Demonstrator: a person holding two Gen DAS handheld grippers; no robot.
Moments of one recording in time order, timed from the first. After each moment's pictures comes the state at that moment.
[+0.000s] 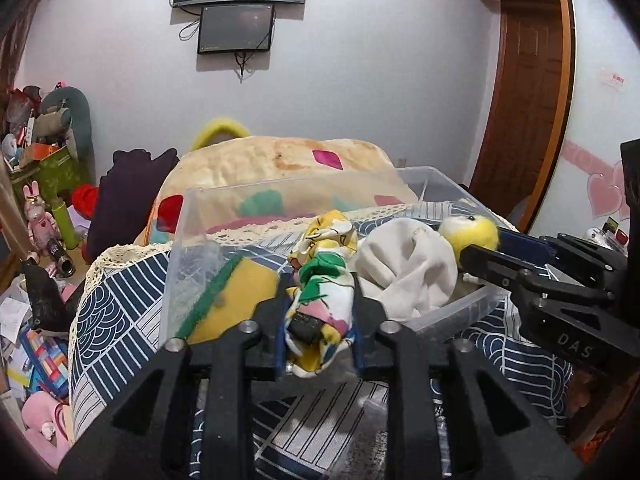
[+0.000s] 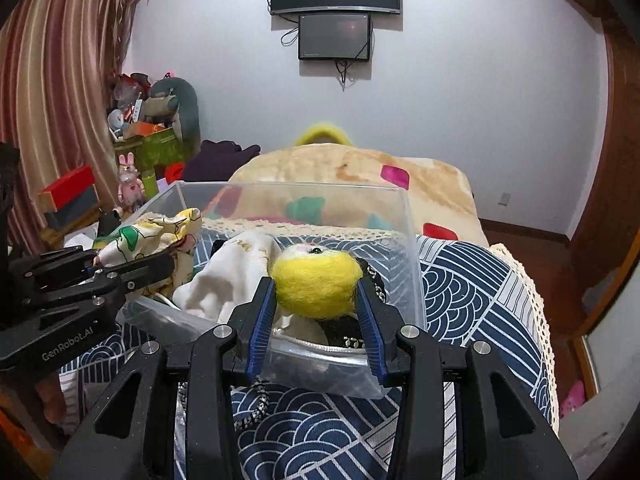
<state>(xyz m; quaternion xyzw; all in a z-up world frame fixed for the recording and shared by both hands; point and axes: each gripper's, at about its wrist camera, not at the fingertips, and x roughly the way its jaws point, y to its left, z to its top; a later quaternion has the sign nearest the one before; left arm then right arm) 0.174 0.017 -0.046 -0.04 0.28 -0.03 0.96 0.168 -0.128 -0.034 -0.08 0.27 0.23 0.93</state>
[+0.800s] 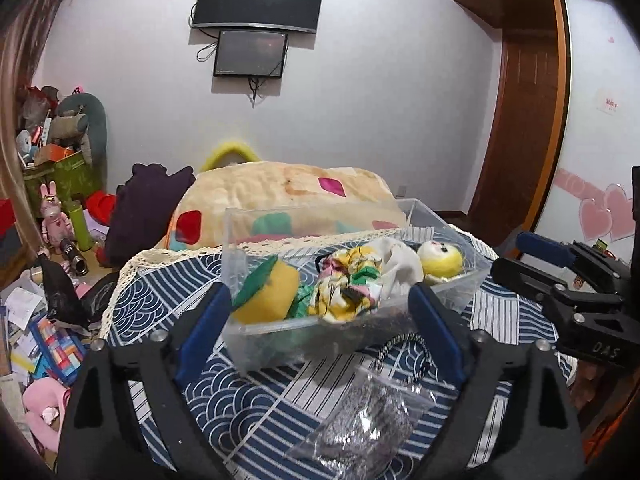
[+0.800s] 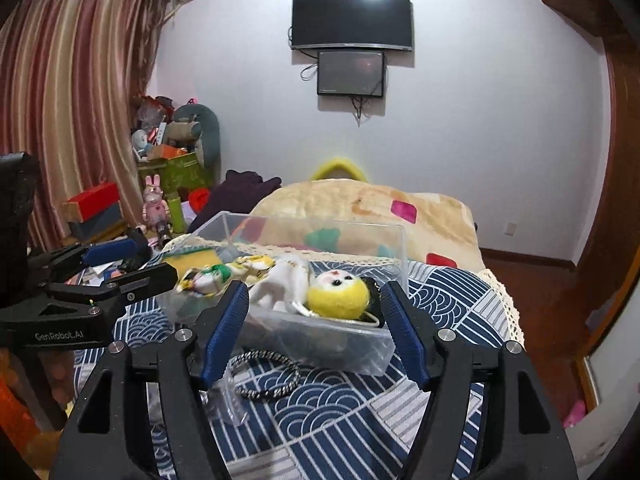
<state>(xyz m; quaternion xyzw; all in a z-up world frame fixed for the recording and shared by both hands) 0.102 0.028 -0.015 -0.06 0.23 -0.02 0.97 0.123 -0.144 0.001 -0.08 0.21 0.26 0.94</state>
